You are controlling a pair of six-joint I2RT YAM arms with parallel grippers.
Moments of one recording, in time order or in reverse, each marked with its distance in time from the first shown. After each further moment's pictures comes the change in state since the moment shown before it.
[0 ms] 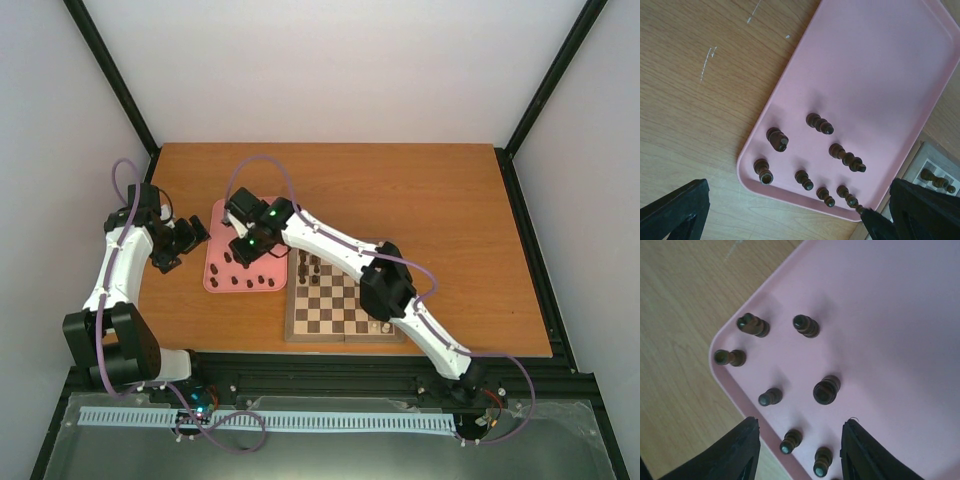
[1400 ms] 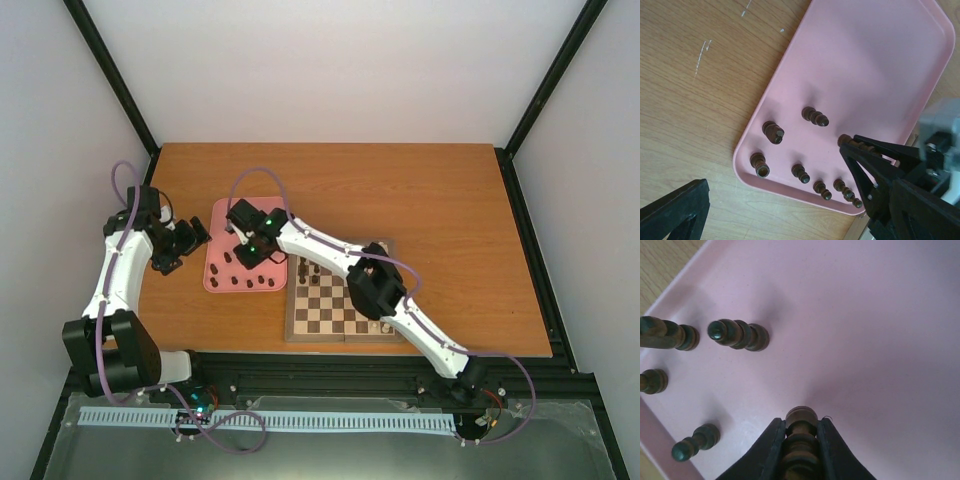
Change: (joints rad) left arm -0.005 -0.033 -0.017 -0.004 0.014 0.000; right arm -0.015 0.137 -0.007 0.107 0.061 -0.019
